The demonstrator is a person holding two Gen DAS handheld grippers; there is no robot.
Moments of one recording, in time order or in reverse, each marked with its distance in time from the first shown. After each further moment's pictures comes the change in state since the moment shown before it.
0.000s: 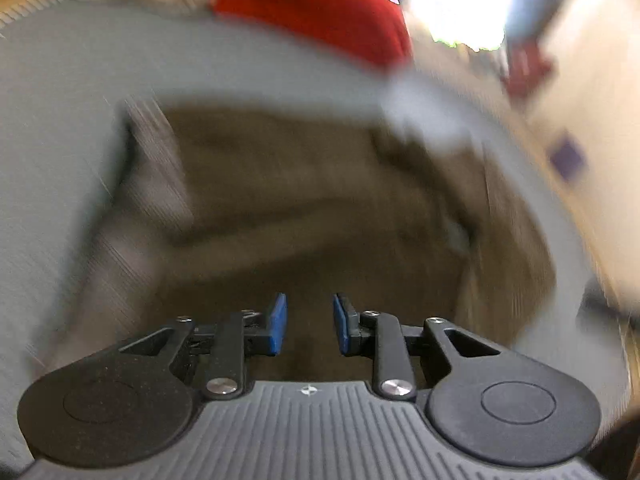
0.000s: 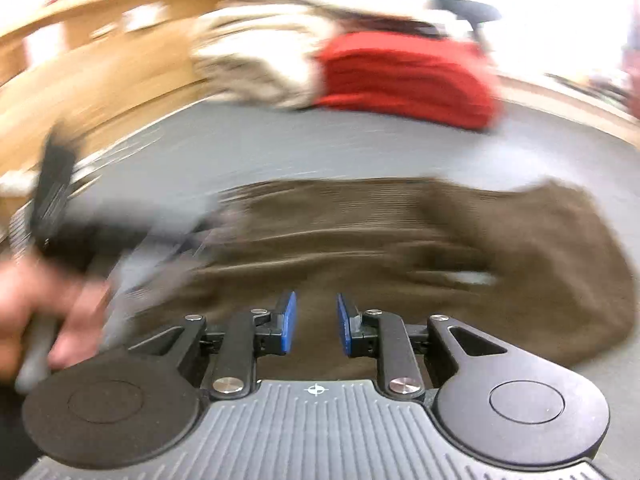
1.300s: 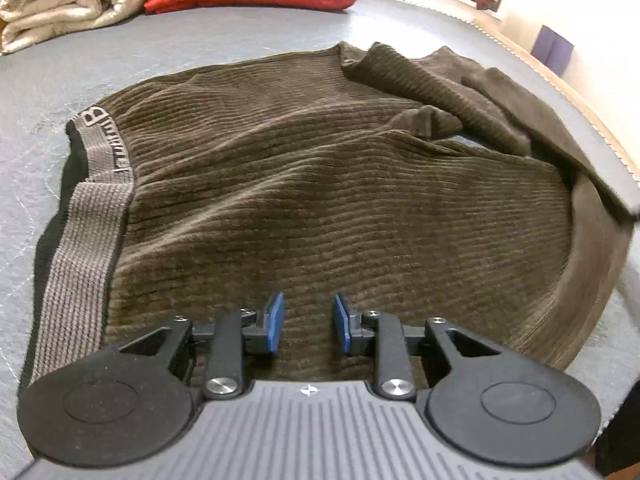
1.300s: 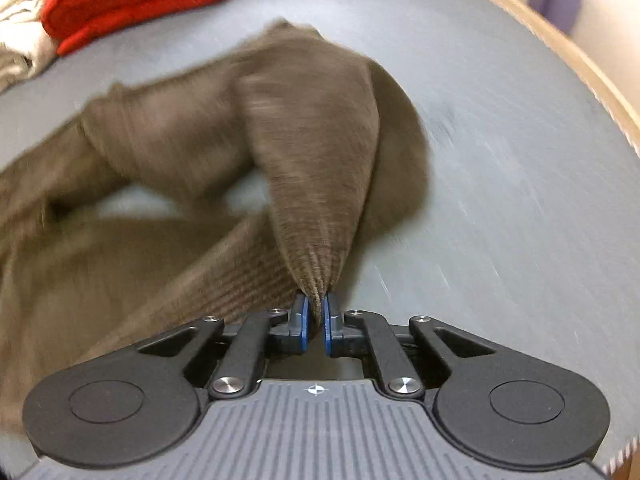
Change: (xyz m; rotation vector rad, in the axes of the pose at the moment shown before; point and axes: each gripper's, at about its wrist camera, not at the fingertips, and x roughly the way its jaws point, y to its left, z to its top) left arm 0.029 -0.020 -0.016 0.272 0.035 0.082; right arm 0.034 -0.243 -0.043 0.362 0.386 -0.371
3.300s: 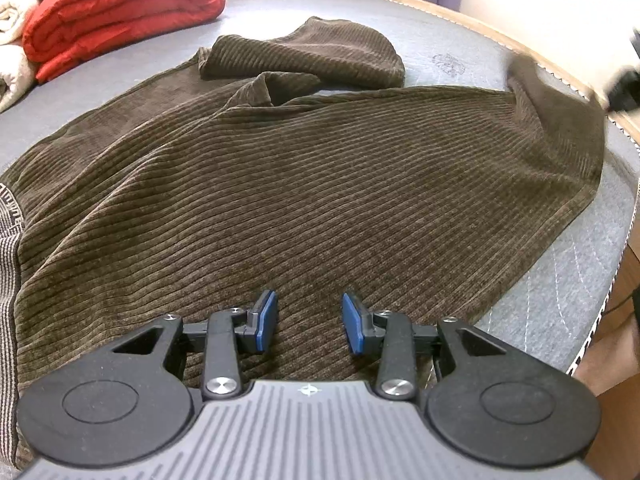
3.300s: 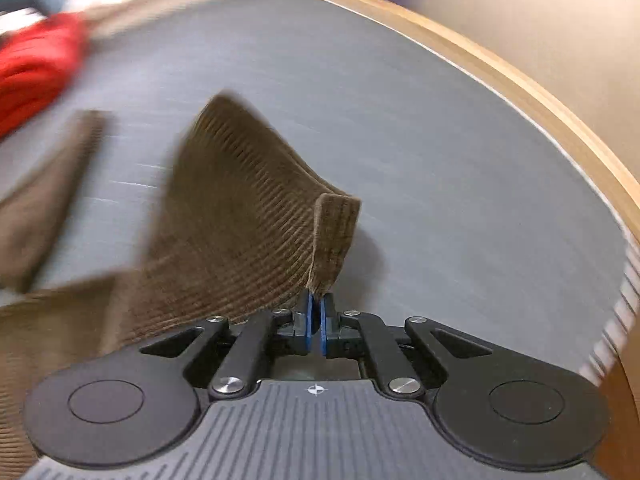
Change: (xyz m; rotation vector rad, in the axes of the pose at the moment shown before) left arm 0.001 -0.071 -0.035 0.326 -0.022 -0.104; right arm -0.026 -0.222 -0.037 0.366 -0.097 -0.217
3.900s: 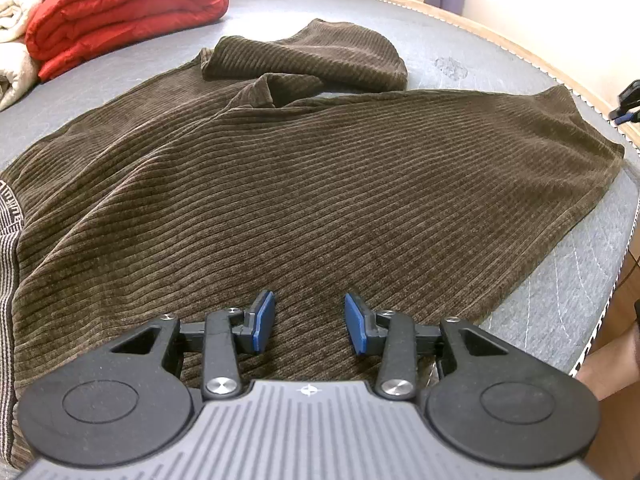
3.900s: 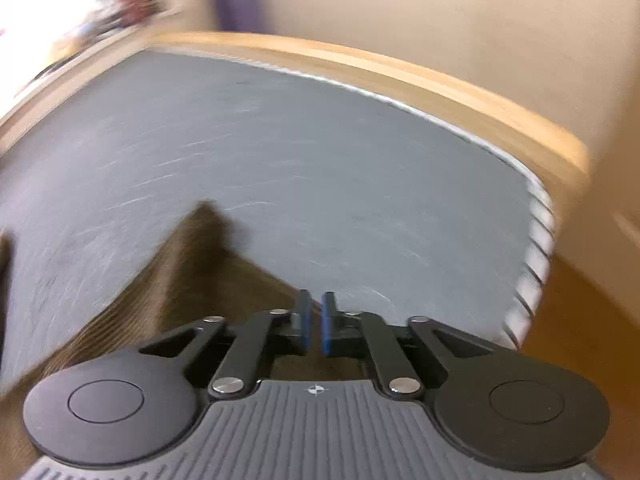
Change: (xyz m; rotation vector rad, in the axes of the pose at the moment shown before) left arm 0.000 0.002 -0.002 -0.007 -0.010 0.000; right arm -0.007 -0.106 0.006 0.227 -0.124 -0.071
